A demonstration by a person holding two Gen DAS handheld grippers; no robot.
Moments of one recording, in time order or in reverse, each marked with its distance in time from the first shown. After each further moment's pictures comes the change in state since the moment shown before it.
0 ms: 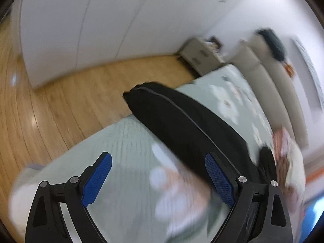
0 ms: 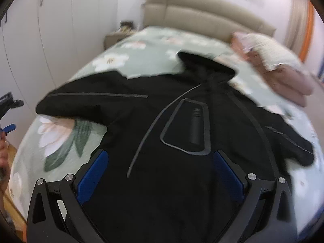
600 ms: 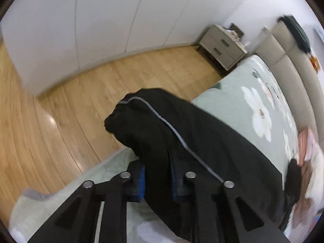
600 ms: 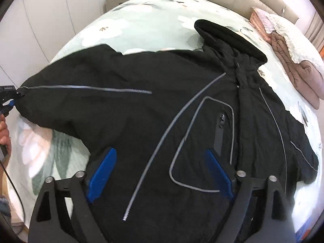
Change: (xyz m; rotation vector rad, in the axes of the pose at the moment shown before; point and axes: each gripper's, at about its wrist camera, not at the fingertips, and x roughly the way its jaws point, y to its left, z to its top) left arm 0.105 -0.055 0.060 0.116 0.023 0.176; right arm 0.101 0.005 0.078 -0.045 0.266 0.020
